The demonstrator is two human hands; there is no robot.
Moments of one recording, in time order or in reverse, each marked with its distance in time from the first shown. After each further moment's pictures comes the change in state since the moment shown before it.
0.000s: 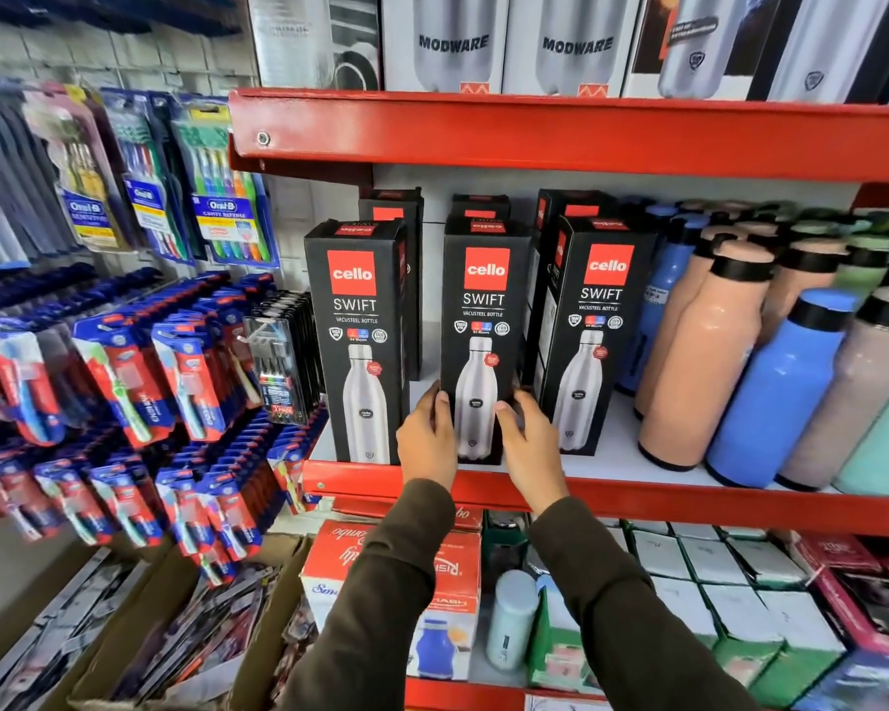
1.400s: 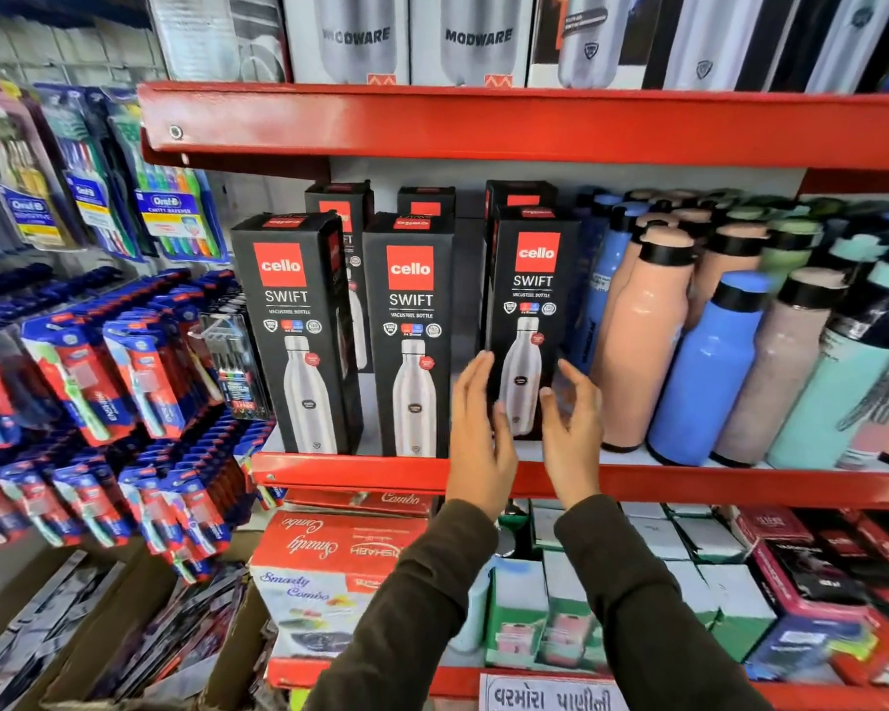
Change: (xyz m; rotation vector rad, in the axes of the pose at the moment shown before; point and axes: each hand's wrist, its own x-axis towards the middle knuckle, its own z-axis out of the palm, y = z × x) left_hand -0.076 0.038 0.081 -0.076 -0.131 0.563; right_hand -0.006 0.024 -0.100 0.130 0.292 -0.090
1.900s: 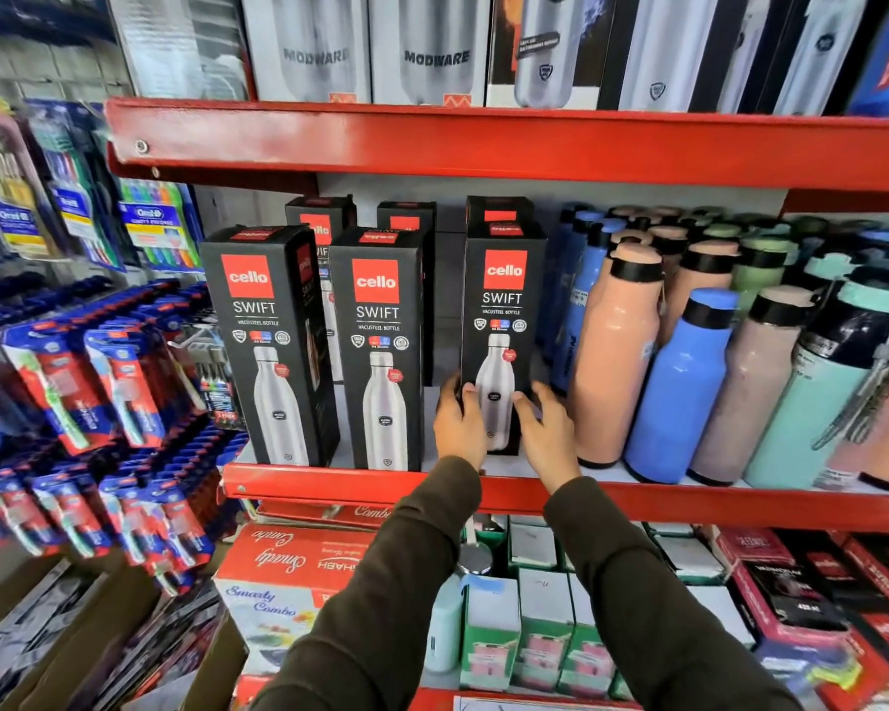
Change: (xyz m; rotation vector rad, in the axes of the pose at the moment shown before) left_hand 0.045 -0.020 0.044 -0.187 0.061 -0.670; right_hand 0.041 0.015 -0.006 -0.152 -0.226 0.193
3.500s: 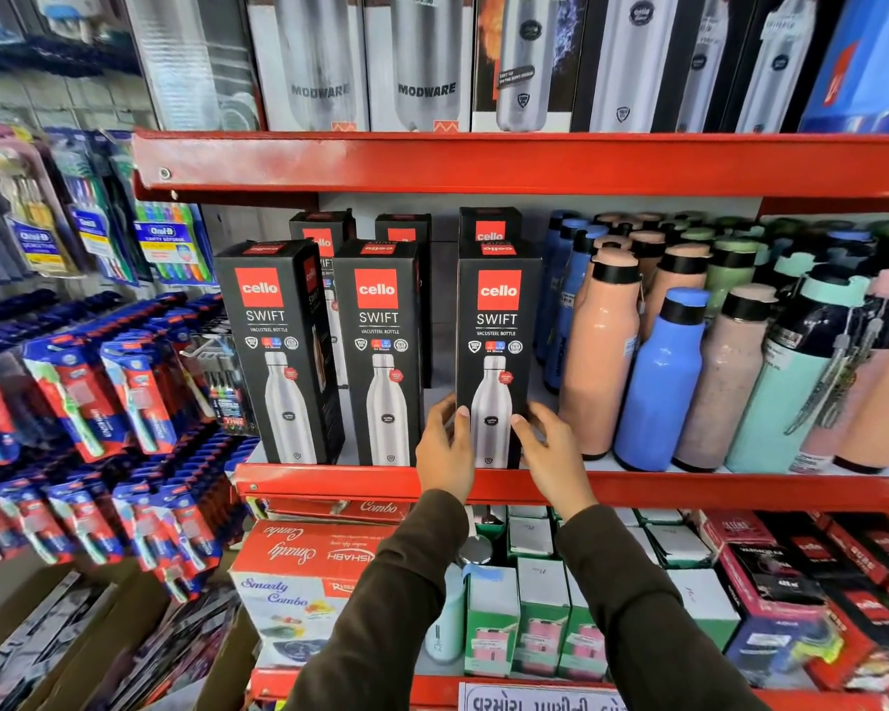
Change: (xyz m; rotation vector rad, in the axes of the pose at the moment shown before) left_hand -0.049 -0.004 -0.031 0.041 0.021 0.088; right_hand -0.049 -0.006 -0.025 0.011 -0.082 -0.053
